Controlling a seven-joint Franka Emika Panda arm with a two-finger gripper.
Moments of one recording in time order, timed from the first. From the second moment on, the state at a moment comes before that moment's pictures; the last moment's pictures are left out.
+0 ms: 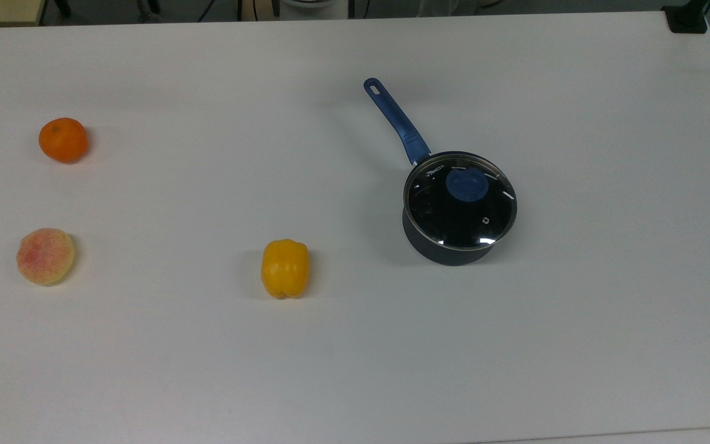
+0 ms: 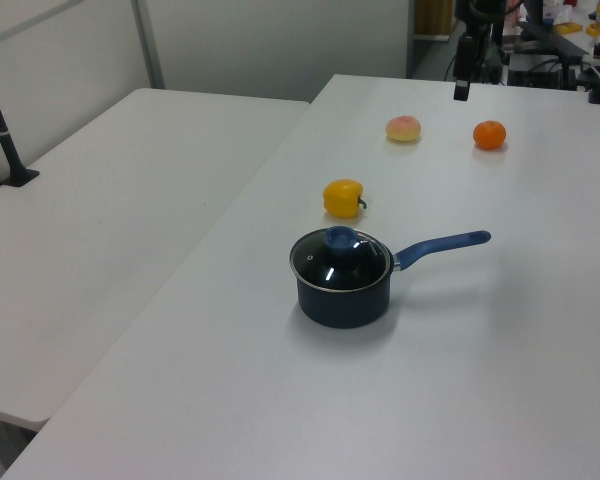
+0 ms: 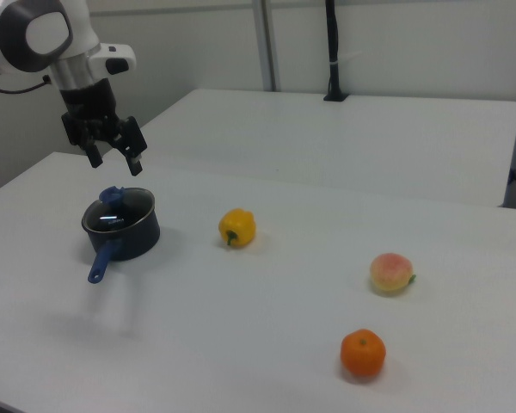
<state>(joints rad) 0.12 -0.07 0.03 -1.71 -0.01 1.72 0.09</state>
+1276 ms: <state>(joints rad) 0.19 -0.05 0.05 -1.71 0.00 1.71 0.12</state>
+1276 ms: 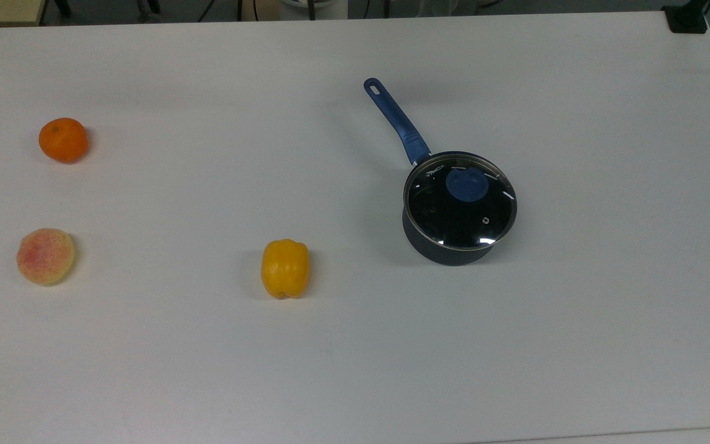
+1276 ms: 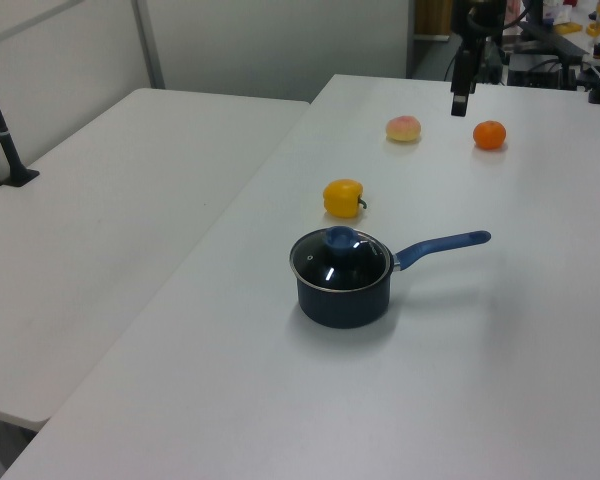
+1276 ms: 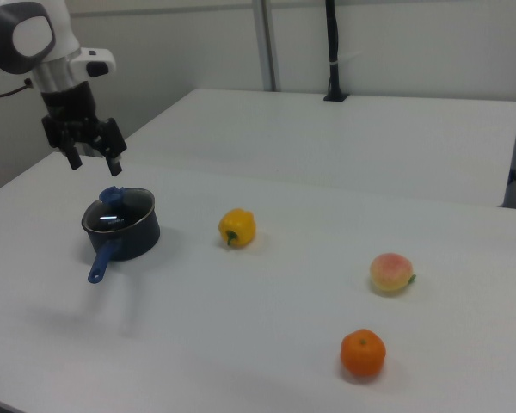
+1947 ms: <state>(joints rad) 0.26 0.17 0.11 -1.67 0.00 2.13 0.23</state>
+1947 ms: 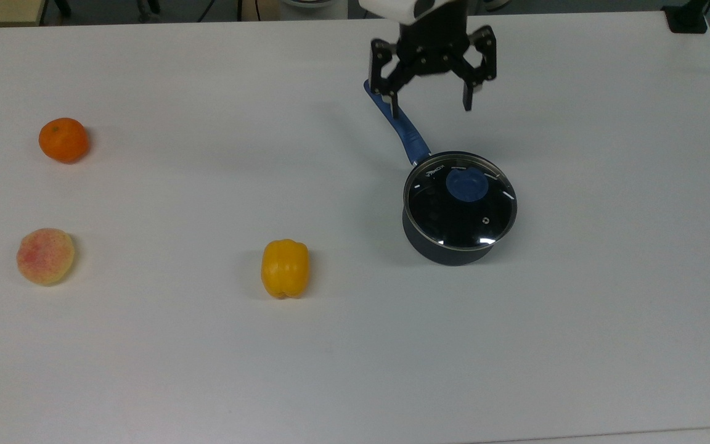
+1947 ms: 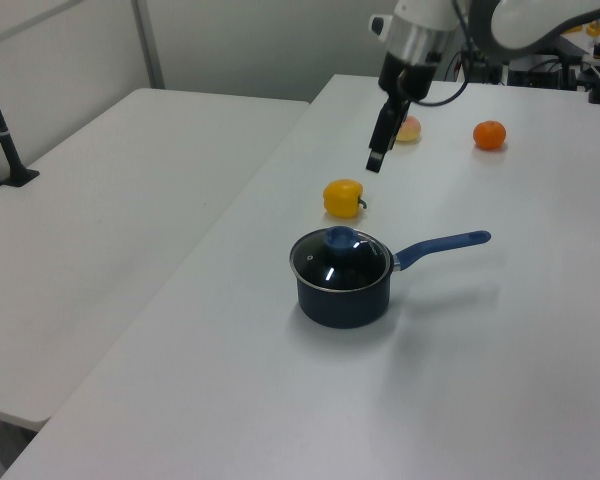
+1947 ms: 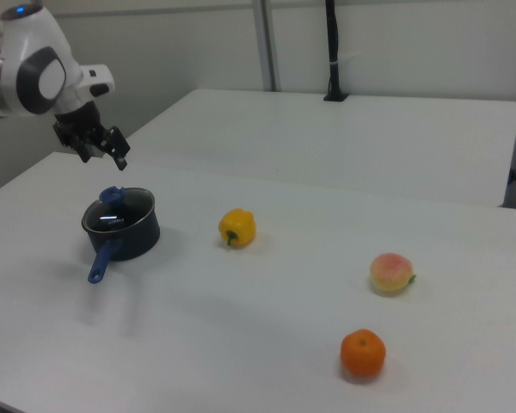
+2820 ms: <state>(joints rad) 0.32 0.39 0.17 -1.66 -0.29 2.38 0.49</state>
